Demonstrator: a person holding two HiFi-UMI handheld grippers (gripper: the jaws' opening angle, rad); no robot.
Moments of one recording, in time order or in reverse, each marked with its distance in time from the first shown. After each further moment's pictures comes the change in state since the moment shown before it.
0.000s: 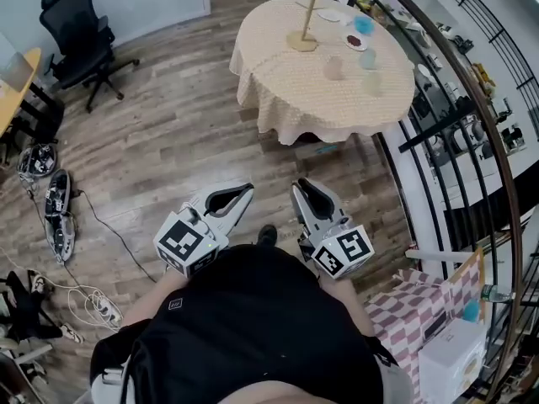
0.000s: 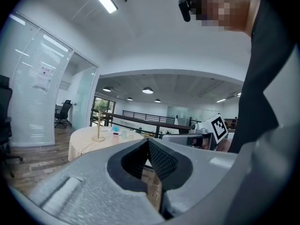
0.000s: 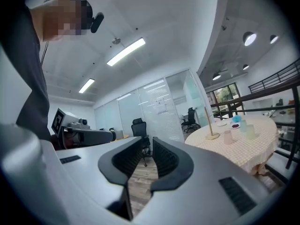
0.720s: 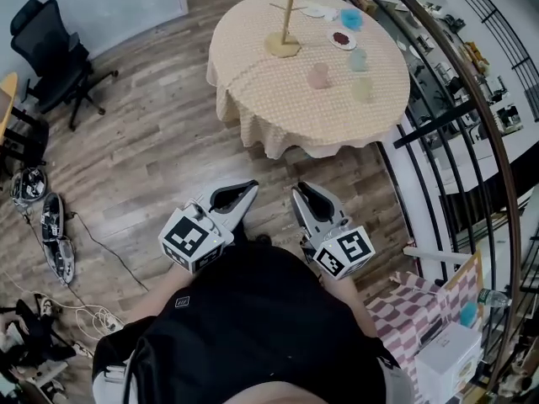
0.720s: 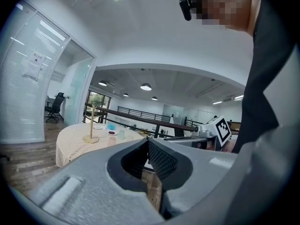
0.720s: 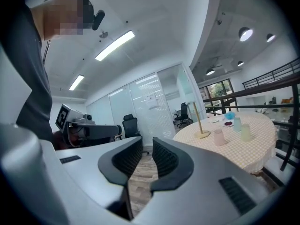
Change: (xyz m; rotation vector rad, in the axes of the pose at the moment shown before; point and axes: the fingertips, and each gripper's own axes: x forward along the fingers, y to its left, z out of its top) left arm 0.127 0.078 0.014 -0.037 0.031 -0.080; right arm 0.056 -0.116 0.009 0.030 0.063 -0.065
